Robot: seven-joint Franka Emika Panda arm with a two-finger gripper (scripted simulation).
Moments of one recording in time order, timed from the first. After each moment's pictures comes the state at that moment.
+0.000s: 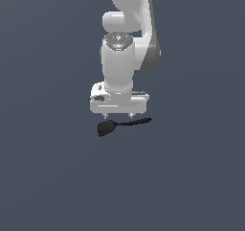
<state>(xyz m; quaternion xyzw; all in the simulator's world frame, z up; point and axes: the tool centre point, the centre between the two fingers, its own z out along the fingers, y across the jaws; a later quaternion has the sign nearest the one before) 0.018 -0.016 0.196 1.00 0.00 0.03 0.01</state>
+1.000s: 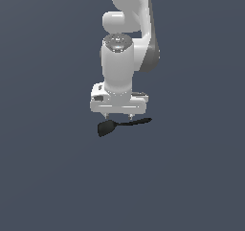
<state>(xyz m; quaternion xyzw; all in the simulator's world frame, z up) 0.015 -0.016 0.191 1.00 -0.02 0.03 0.01</state>
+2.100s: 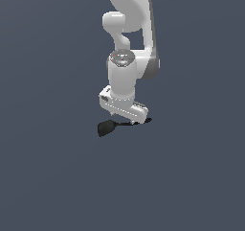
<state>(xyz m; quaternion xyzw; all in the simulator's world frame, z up) -0.009 0.000 0.143 0.97 -0.23 0.02 -0.01</state>
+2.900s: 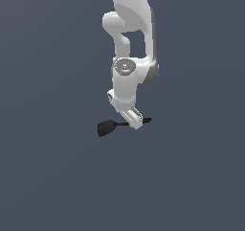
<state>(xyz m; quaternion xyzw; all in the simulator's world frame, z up) -0.037 0.011 0.100 0.90 -0.44 0.00 -0.01</state>
